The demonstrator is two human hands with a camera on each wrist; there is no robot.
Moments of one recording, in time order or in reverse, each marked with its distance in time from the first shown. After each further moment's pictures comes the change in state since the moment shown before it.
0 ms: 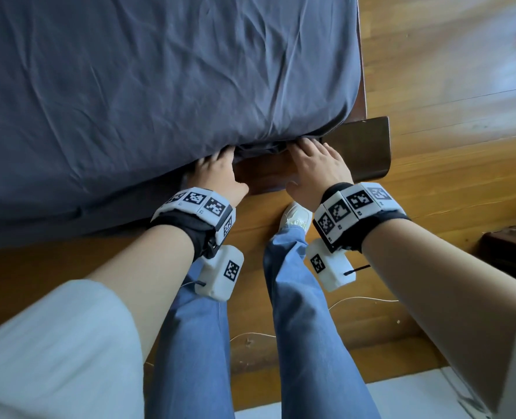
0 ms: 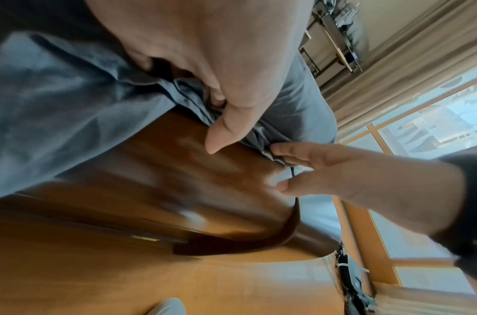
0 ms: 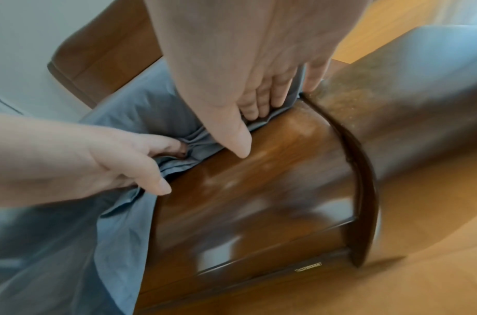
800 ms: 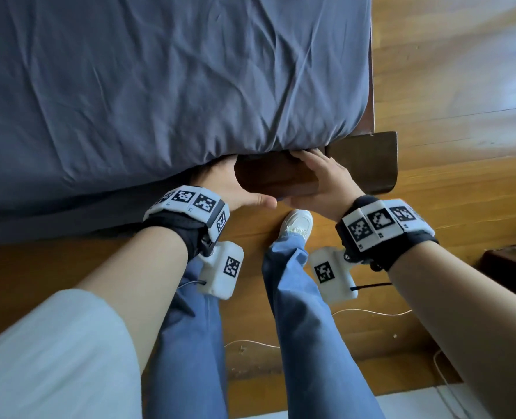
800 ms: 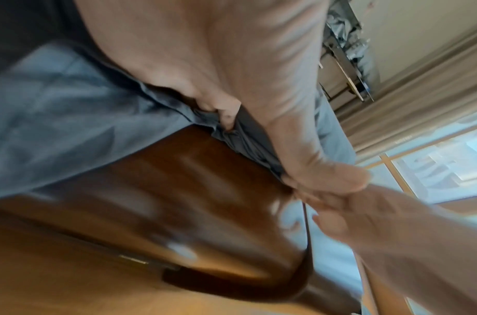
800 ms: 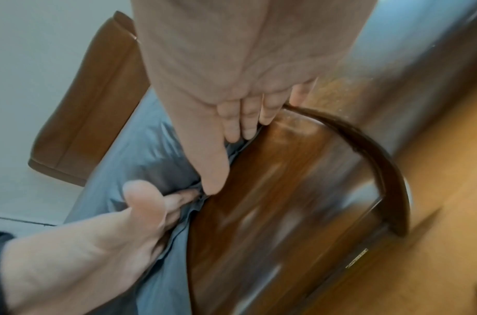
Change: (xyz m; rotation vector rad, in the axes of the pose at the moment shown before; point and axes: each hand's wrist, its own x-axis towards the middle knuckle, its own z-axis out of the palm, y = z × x) left_hand 0.010 0.001 -0.006 -0.204 -0.123 0.029; right_hand 0.006 0.021 -0.001 0.423 -0.055 -0.040
